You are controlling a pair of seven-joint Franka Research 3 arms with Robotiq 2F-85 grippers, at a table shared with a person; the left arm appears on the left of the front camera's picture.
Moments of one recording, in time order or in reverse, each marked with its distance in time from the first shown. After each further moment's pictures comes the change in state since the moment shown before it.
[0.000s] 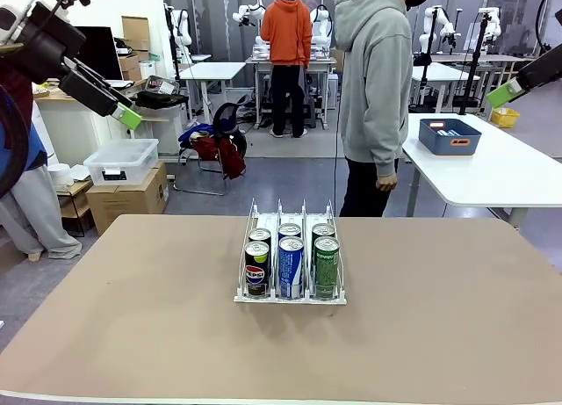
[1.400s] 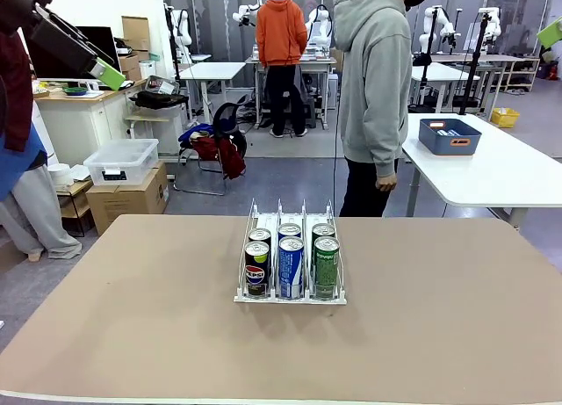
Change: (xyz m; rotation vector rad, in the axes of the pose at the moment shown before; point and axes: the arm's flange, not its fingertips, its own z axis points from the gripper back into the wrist) left arm 0.035 -0.031 0.055 0.085 -0.024 -0.029; right arm 0.035 -0.007 0.077 -0.132 0.007 0.063
